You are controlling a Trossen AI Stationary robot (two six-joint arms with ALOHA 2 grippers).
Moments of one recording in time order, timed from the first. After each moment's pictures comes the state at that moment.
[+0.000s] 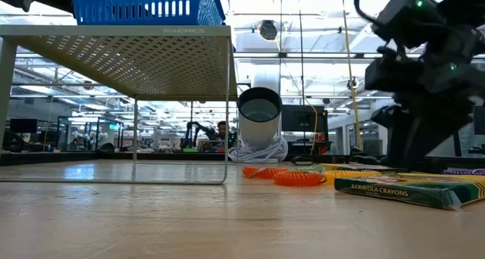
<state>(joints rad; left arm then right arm) 0.02 0.71 0.48 0.15 -0.47 -0.02 0.17 1.25 0.44 -0.19 -0.02 0.25</state>
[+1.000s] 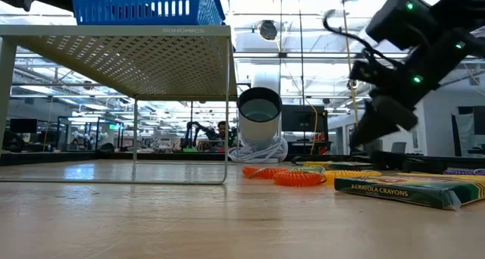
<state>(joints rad) 0.02 0.71 0.48 0.18 -0.47 -0.11 0.11 1.26 0.44 -0.10 0.54 0.29</state>
